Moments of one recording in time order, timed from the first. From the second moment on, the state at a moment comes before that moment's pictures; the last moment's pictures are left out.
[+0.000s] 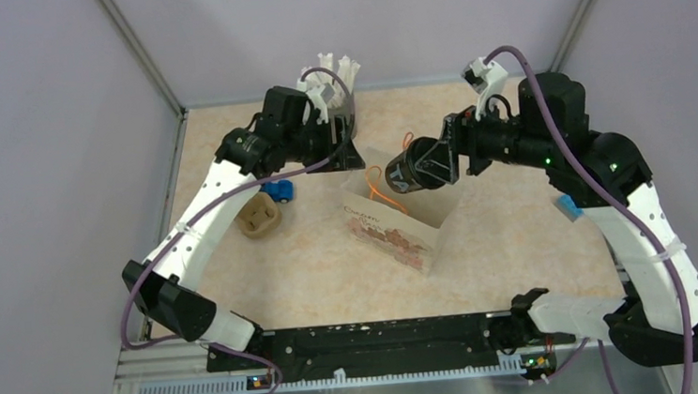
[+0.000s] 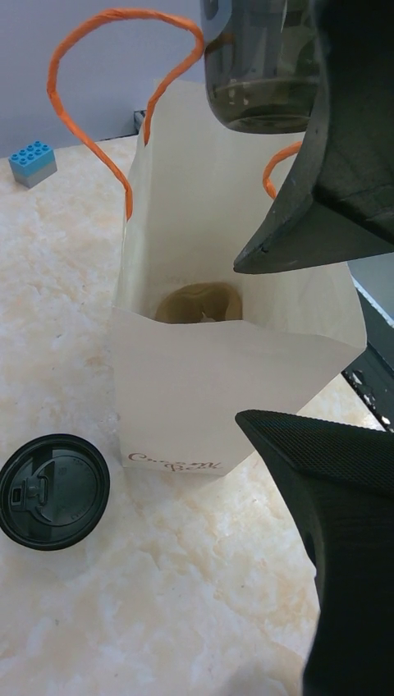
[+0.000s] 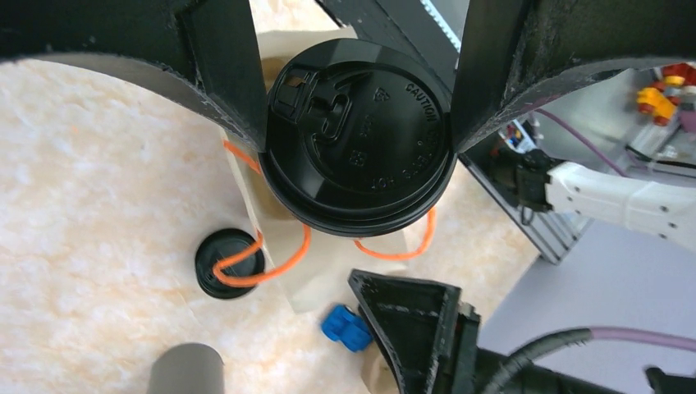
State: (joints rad) left arm -0.55 1.49 1.63 -0.84 0.33 -0.48; right arm 0.58 1.13 1.70 -0.96 -0.31 0.24
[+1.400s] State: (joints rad) left arm -0.56 1.57 1.37 -0.14 0.72 -0.66; right arm 0.77 1.00 1.39 -1.01 0.15 -0.13
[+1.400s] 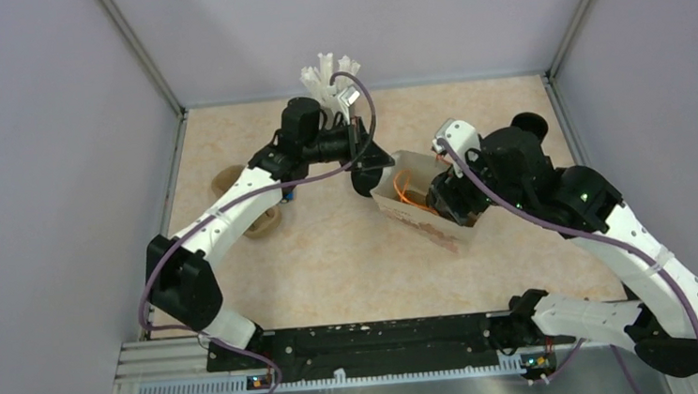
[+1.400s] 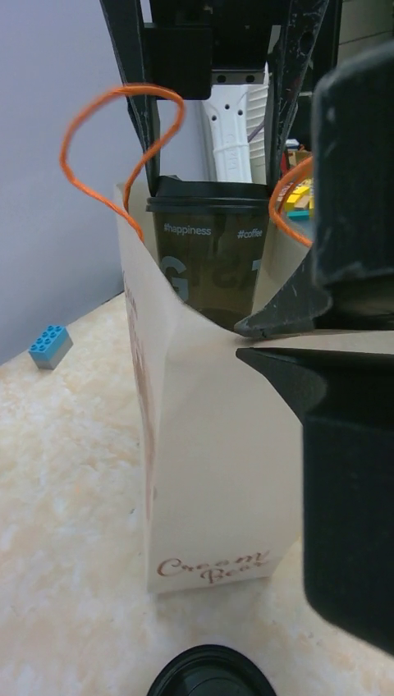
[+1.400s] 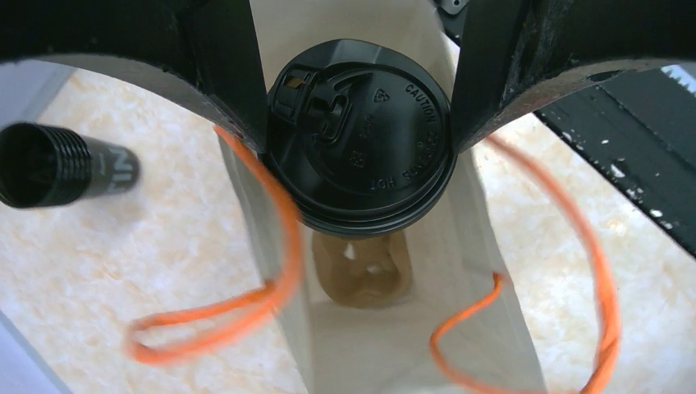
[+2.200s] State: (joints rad) left arm -0.57 1.33 1.31 -0.50 0.63 -0.42; right arm 1.09 0.94 1.25 -1.03 0.19 -0.21
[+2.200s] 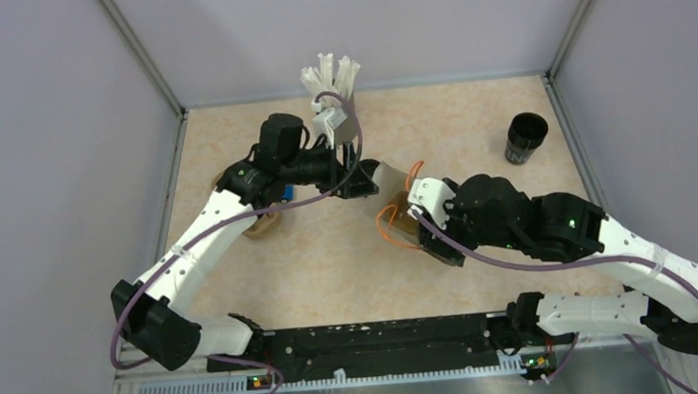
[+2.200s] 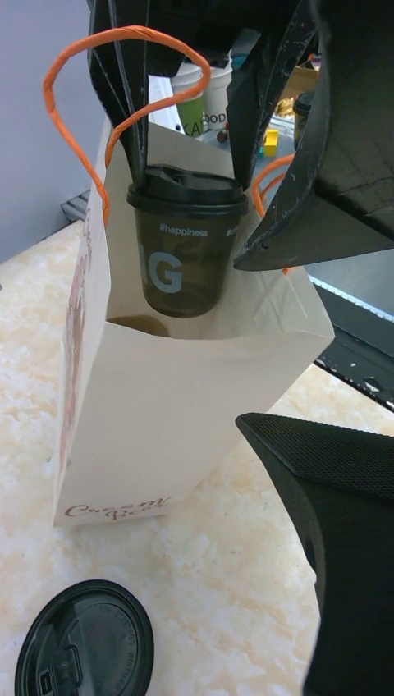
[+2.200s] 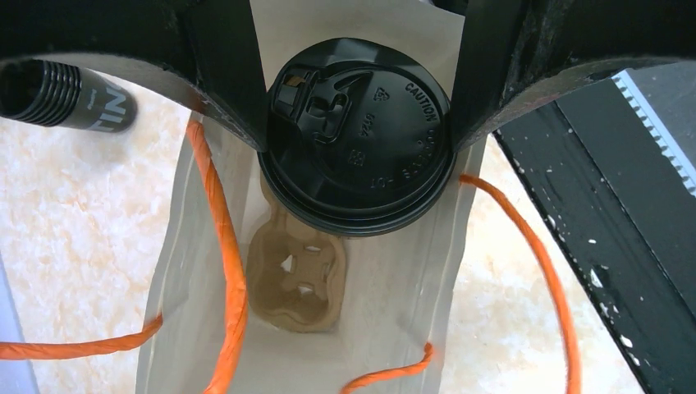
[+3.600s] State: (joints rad) left arm -0.70 1.33 1.11 0.04 0.62 -0.44; right arm 1.09 1.03 1.23 -1.02 0.46 -0.36
